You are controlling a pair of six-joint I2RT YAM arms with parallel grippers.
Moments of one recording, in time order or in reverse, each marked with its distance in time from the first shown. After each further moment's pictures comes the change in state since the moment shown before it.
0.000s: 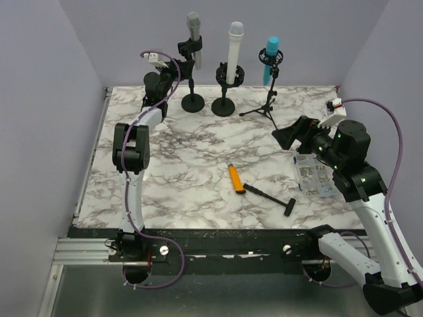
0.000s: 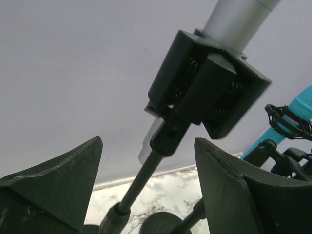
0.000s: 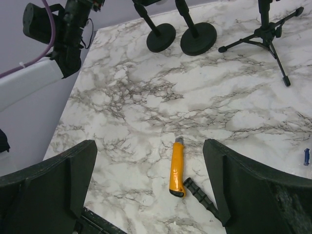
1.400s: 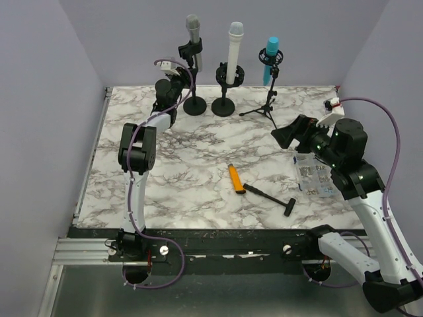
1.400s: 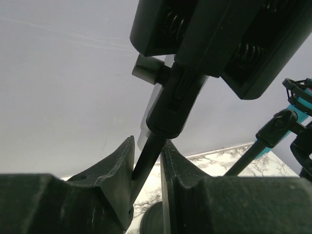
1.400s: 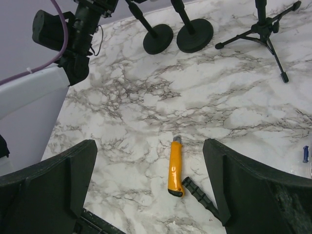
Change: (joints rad) left arm -0.067 0.088 0.030 0.038 -0.069 0.076; right arm 0.000 0.024 0.004 0.003 0.011 0.005
